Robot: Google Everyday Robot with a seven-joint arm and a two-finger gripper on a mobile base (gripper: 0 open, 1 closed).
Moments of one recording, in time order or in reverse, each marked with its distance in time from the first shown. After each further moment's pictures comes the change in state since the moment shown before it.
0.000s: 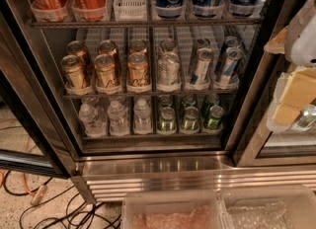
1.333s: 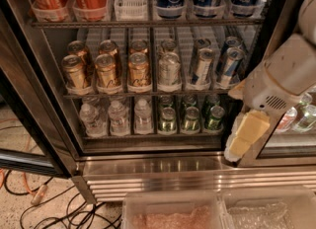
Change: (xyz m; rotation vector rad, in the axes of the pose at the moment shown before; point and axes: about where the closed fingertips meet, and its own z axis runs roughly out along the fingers) arm -0.020 0.032 0.108 -0.184 -0.171 0.091
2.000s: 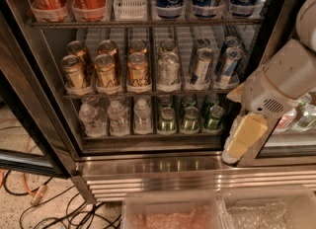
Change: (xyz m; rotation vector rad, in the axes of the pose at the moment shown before) arm 0.000 0.003 0.012 -0.017 -0.010 0.005
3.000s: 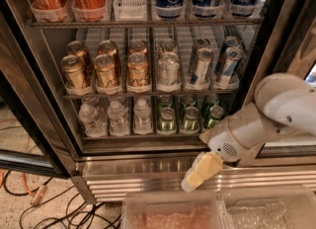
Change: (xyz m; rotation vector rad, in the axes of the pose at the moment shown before) arm -0.005 0.036 0.127 -0.147 -0.182 0.219
